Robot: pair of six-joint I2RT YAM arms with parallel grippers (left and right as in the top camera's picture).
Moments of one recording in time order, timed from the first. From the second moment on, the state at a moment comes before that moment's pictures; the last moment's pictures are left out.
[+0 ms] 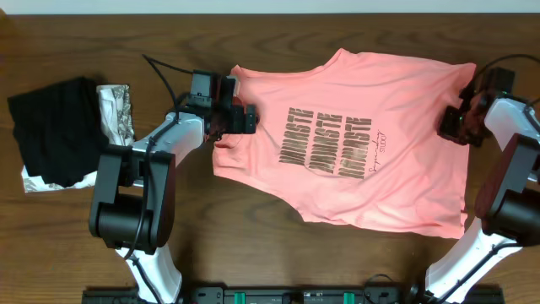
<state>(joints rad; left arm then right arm) -0.19 1.95 1.14 -0.23 0.30 -0.17 -0.36 2.05 1.35 -0.65 -0.10 0.07</state>
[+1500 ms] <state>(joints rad) -0.18 1.69 1.14 -0.61 0.25 -0.20 -0.35 1.68 1.49 -1.03 -0.19 0.12</state>
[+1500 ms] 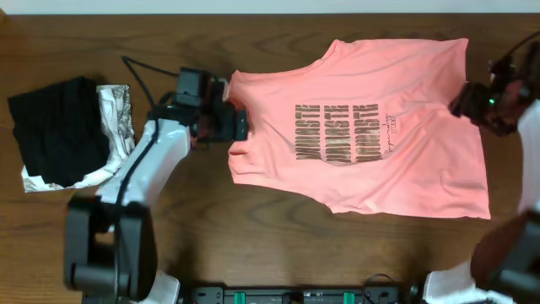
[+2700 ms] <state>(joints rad) -0.19 1.68 0.97 -0.84 0.39 -0.18 -0.69 1.69 0.99 -0.98 -0.03 0.32</state>
